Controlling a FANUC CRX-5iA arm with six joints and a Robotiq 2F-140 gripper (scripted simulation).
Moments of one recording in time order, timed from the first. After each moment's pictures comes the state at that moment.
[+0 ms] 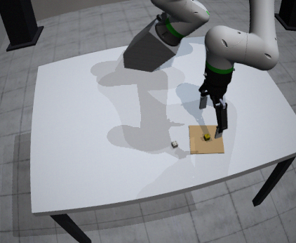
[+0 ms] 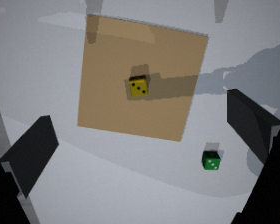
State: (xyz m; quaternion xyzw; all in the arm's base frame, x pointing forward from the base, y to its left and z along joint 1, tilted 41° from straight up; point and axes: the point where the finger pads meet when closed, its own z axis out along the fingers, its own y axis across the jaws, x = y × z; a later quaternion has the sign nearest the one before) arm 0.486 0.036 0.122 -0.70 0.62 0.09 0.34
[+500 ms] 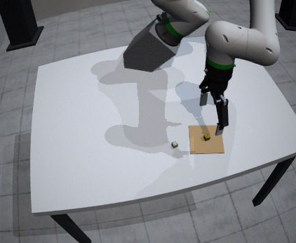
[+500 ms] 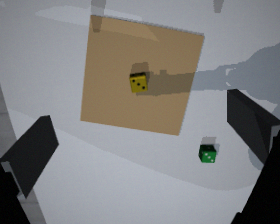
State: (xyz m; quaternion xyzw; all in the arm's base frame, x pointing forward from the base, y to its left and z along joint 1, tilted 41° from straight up) arm 0.481 0.026 0.135 -0.70 0.62 0.09 0.34
